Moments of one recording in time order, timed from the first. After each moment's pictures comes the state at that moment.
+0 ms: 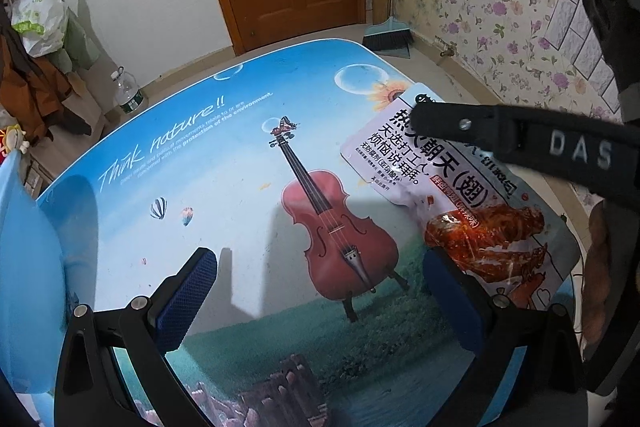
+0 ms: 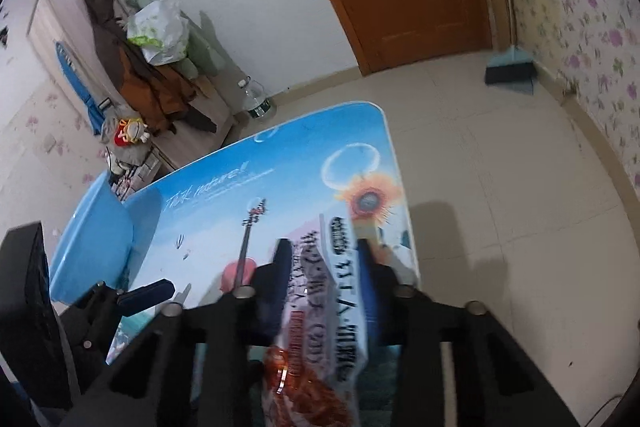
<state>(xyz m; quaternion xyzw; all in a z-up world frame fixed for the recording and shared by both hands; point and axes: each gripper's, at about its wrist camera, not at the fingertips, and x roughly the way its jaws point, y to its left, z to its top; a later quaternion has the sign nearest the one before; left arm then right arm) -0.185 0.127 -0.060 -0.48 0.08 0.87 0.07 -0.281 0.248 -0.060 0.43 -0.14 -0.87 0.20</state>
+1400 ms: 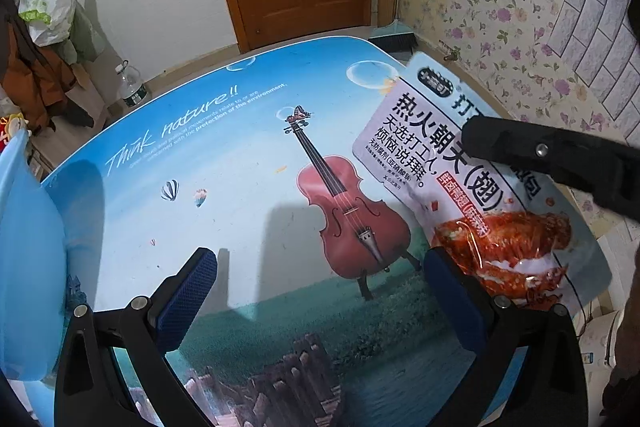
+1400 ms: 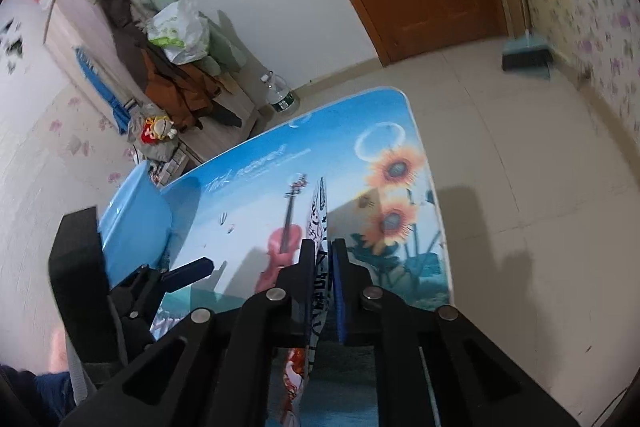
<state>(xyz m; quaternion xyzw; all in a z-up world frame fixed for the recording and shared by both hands) -0.175 0.107 -0.064 -0.47 0.06 0.88 0.06 -0.245 0.249 -0.041 0.43 -0.14 -0.86 0.25</state>
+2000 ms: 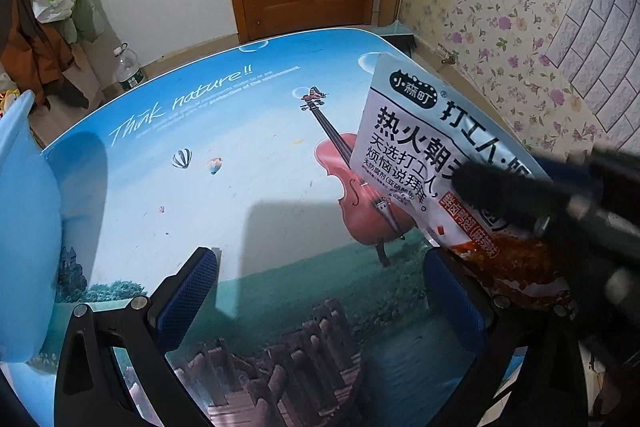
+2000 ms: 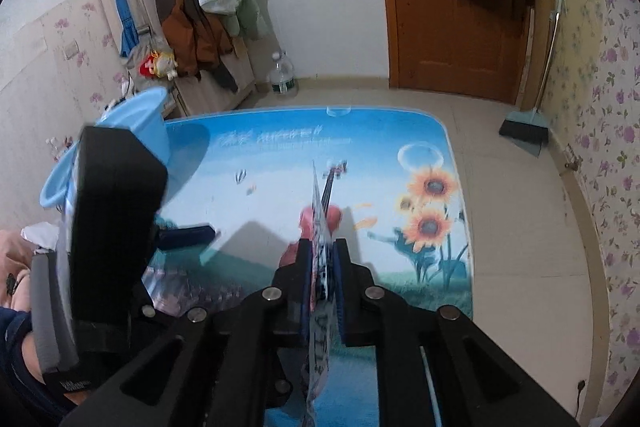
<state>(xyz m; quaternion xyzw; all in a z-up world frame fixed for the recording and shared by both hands) -0.161 0.088 -0.066 -0.48 0.03 0.87 0.07 -0.211 0.185 -0.028 0.41 0.03 -0.88 0.25</state>
